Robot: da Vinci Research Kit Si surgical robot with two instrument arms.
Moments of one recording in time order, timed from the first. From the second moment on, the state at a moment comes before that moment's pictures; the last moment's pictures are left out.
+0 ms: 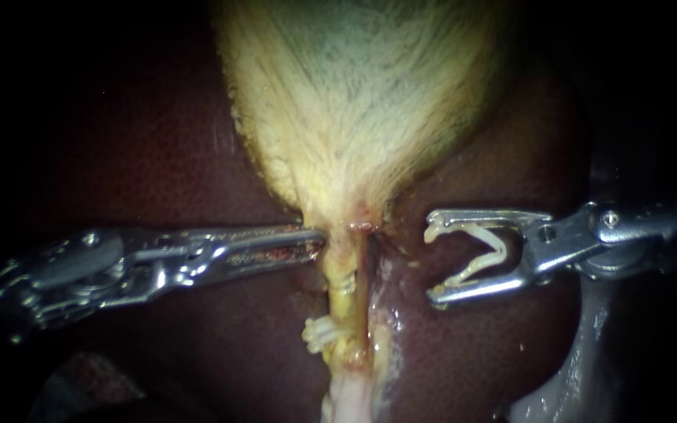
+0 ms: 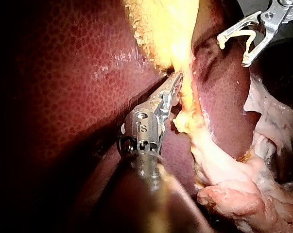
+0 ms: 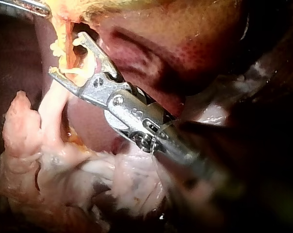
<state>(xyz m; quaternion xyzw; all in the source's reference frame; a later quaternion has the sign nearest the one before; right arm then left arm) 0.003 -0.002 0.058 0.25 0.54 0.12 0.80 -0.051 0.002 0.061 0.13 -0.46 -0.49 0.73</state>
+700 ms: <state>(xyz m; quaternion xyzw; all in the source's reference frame) 0.013 -0.007 0.064 0.27 0.53 0.14 0.79 -0.045 0.002 0.060 0.13 -0.46 -0.49 0.73</state>
